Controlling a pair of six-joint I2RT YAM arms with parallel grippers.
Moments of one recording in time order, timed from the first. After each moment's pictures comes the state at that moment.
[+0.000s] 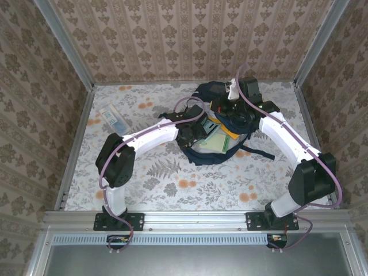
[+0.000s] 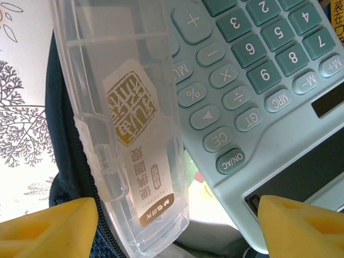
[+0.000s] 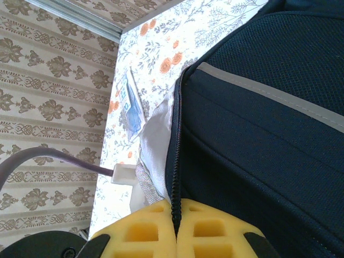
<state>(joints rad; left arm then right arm) -0.85 1.90 1.51 -0.76 -0.08 -1.19 0.29 1.54 1.35 -0.45 -0.49 0.66</state>
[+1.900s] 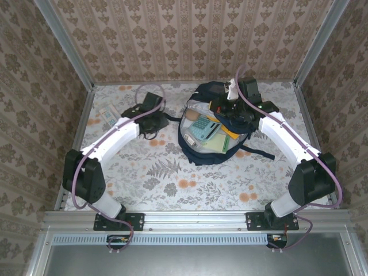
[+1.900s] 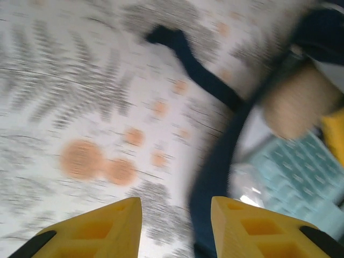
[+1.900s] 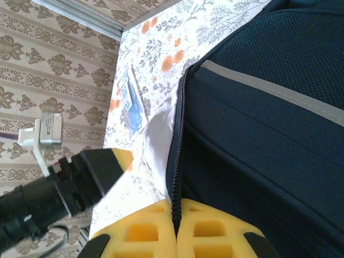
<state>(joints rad) -0.49 1.57 1.26 -0.69 -0.12 -0.85 0.30 1.54 1.35 -0.45 -0.49 0.66</state>
